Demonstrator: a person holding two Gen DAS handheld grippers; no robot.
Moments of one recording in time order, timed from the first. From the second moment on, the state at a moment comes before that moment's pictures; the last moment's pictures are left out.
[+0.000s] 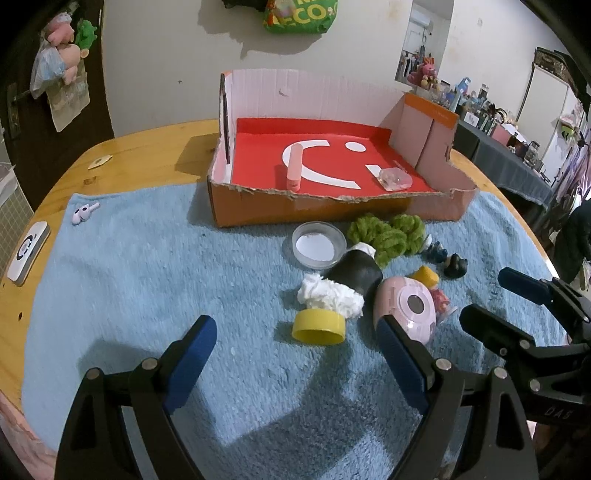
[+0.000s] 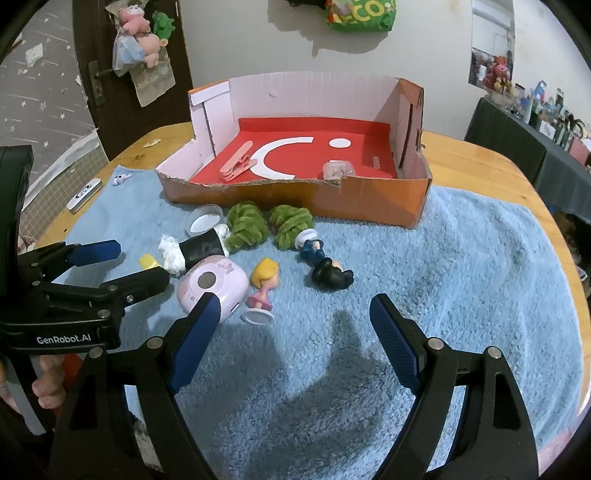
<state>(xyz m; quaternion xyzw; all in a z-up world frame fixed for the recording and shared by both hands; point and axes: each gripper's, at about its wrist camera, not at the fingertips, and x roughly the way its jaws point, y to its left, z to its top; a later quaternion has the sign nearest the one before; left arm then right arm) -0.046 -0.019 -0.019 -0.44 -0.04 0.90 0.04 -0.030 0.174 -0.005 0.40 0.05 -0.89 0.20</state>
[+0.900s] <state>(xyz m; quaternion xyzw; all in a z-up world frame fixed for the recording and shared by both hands) -0.044 -0.017 -0.030 -0.44 -0.03 0.89 0.05 -0.033 0.166 -0.025 0.42 0.07 -0.88 0.21</state>
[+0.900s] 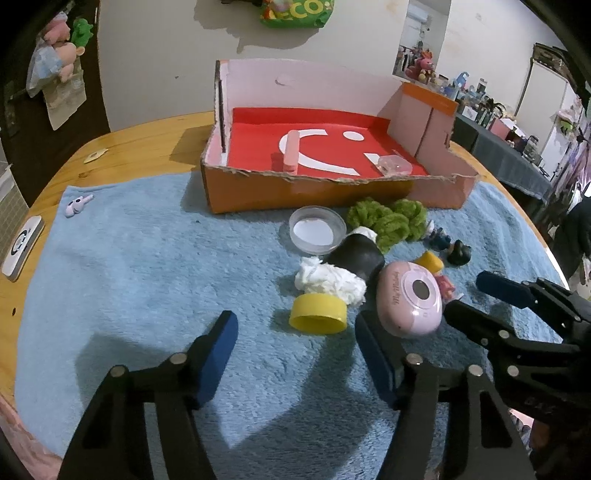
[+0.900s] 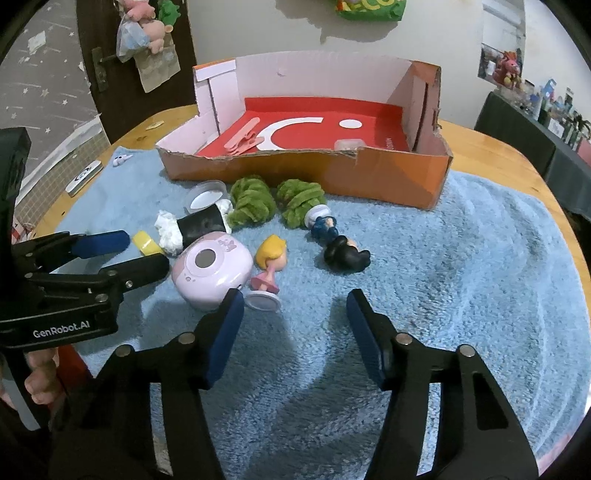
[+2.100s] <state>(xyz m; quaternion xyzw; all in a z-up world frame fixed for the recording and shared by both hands) -0.044 -0.015 -0.027 -0.44 -0.05 0.90 0.07 -0.033 0.159 -0.022 0.41 0.04 -0.88 0.24</state>
